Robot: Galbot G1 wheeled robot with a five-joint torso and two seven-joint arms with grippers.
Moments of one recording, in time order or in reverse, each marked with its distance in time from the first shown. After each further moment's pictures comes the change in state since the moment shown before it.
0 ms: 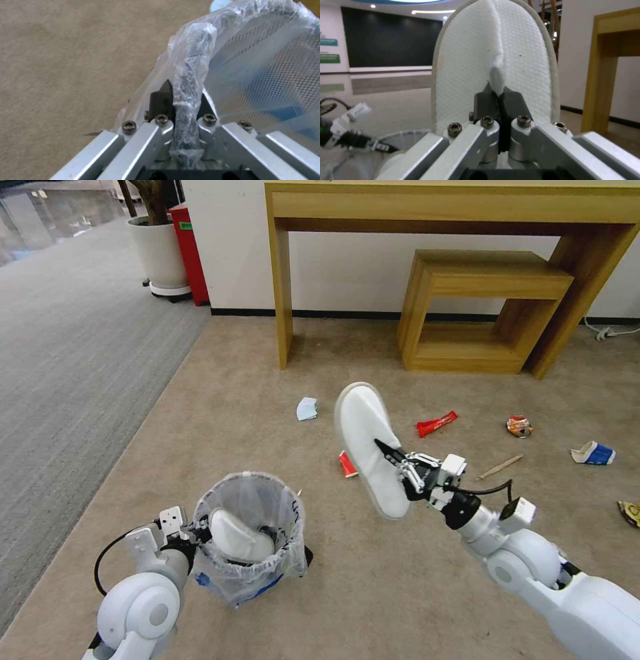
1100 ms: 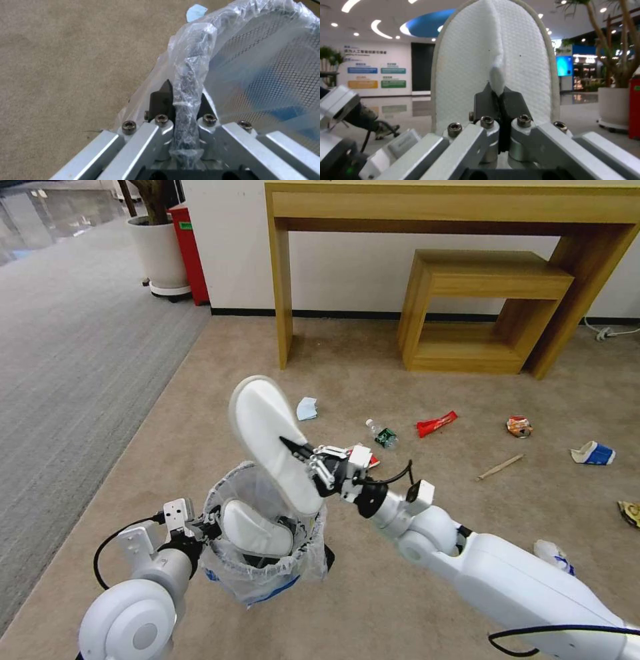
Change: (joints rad) left arm 0.049 0.014 0.002 -0.135 -0.023 0.017 -0.011; right arm 0.451 0.234 -0.527 -0.107 -0.016 0.065 0.047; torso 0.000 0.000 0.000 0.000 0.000
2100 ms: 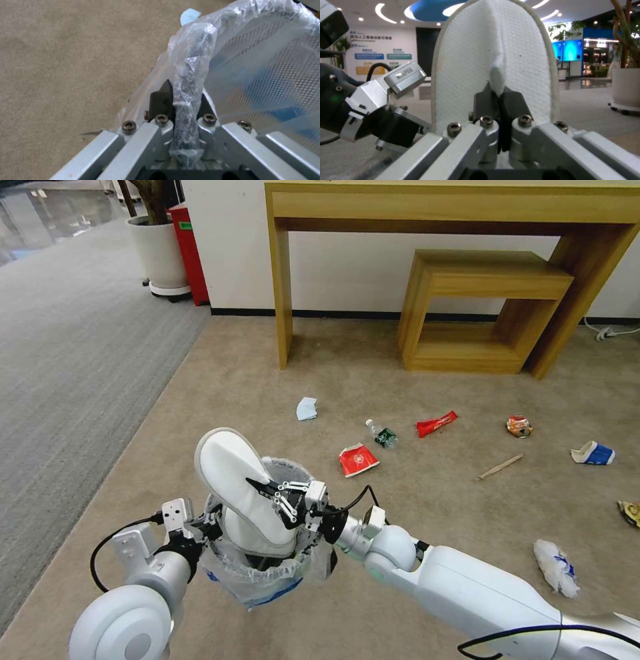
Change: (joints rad) left arm 0.024 -0.001 -0.015 -0.043 -0.007 0.002 0.004; right arm 0.017 0.100 -0.116 -0.136 -0.089 0.019 0.024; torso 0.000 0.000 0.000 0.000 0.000
